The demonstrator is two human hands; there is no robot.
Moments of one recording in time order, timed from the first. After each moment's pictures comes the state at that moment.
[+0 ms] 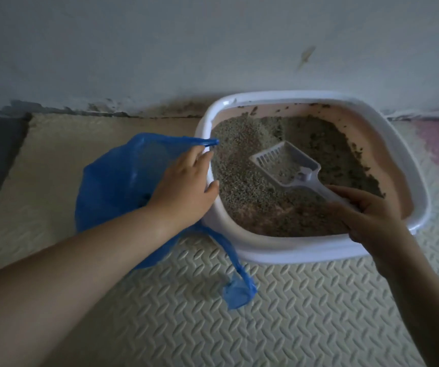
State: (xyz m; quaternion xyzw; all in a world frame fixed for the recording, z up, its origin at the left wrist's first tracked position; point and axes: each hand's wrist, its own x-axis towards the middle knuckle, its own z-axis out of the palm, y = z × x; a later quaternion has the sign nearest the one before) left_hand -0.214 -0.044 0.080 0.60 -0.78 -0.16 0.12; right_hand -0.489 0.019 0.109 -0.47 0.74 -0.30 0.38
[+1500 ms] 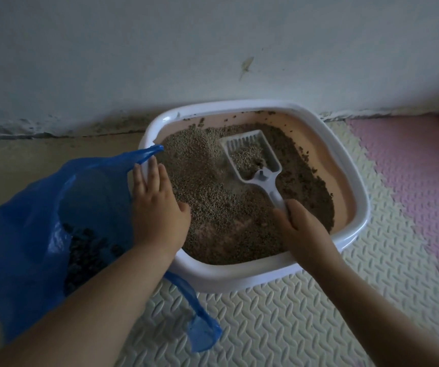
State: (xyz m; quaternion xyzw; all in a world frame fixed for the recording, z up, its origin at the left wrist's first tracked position) left_hand -0.267 -0.071 0.037 0.69 -0.69 -0.16 0.10; right_hand -0.488 0.002 0.074 -0.58 0.76 -0.16 0.24
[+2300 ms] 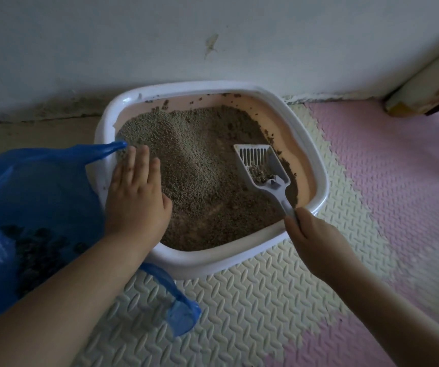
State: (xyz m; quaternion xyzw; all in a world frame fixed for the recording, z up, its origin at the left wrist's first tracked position) left_hand -0.266 -0.072 0.025 0.56 -0.82 -0.07 0.10; right_hand -0.510 0.056 0.108 -0.48 0.85 -0.03 0.20
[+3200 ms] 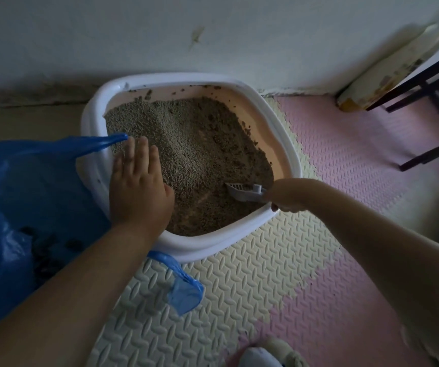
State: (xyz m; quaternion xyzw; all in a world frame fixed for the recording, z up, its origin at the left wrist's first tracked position) left_hand -0.264 -0.073 0.032 0.55 -0.81 -0.13 0.14; right_hand -0.495 -0.023 0.134 -0.36 0.82 0.28 0.34
